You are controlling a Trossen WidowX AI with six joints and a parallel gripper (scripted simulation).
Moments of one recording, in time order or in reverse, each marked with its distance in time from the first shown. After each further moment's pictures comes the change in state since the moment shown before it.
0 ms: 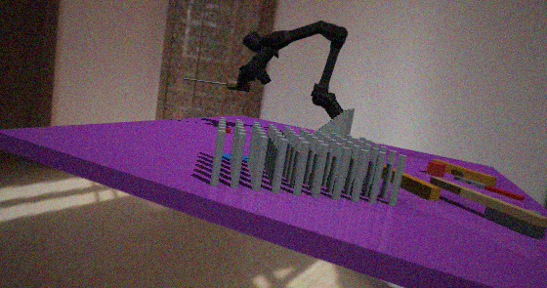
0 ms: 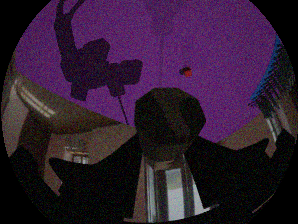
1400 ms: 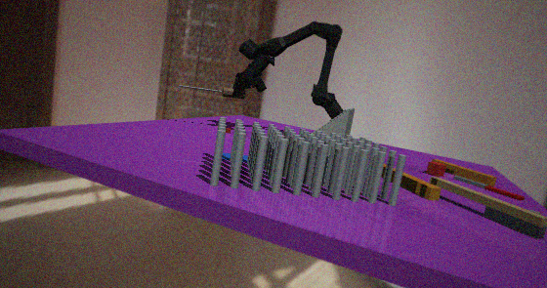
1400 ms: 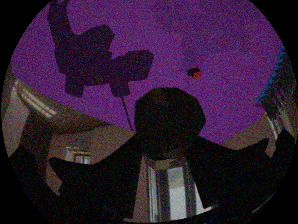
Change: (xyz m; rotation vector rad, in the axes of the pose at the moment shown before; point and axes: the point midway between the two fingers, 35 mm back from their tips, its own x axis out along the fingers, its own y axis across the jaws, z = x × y) arm 0.034 0.005 0.006 0.013 0.013 0.012
